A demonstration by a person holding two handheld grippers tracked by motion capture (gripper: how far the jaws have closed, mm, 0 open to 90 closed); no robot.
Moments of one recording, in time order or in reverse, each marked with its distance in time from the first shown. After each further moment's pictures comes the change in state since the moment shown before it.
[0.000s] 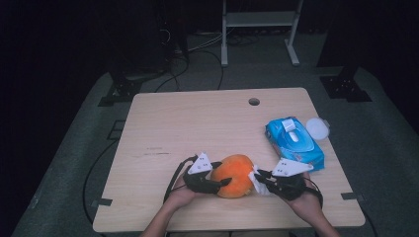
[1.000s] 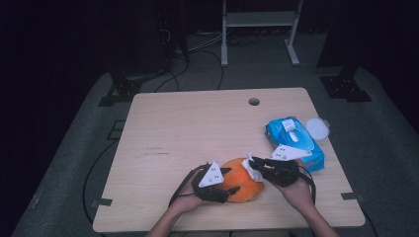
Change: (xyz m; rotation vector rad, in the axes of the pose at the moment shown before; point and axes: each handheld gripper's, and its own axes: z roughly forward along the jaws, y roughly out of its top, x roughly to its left) left arm -0.032 0.005 0.014 0.007 -0.013 0.192; right arm -0.015 0.024 0.016 -0.091 0.016 0.105
